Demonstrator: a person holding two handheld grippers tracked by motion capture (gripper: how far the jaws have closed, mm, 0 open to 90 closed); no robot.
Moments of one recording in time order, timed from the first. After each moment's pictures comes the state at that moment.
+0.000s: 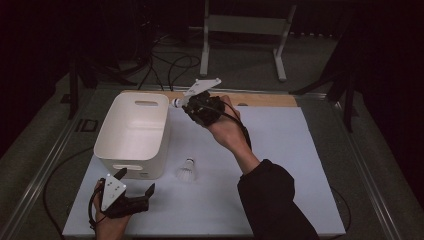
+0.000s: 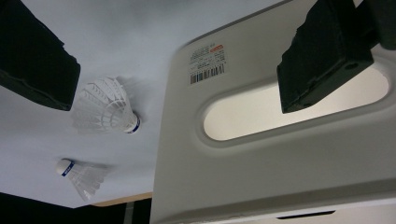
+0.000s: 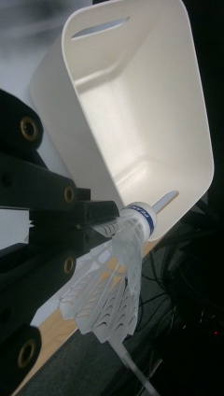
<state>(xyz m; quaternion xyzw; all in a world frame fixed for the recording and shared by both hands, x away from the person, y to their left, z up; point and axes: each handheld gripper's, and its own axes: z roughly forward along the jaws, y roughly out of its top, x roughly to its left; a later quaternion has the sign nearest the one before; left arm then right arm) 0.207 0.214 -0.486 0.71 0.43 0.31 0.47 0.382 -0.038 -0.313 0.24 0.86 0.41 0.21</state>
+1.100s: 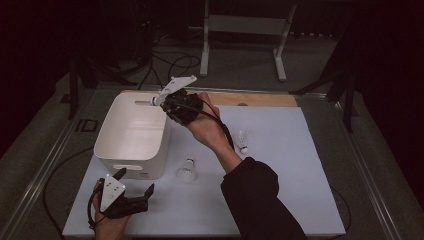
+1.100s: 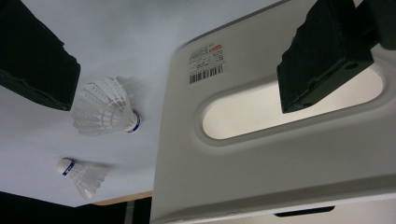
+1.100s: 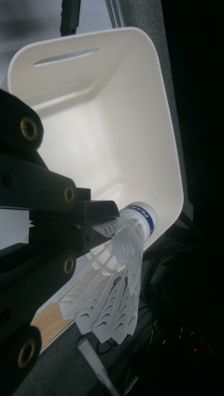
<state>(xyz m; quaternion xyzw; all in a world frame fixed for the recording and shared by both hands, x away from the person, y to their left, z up) 0.207 0.215 -0.485 0.71 0.42 0.31 0.47 0.378 0.010 -0.305 0.20 0.86 0.43 0.20</state>
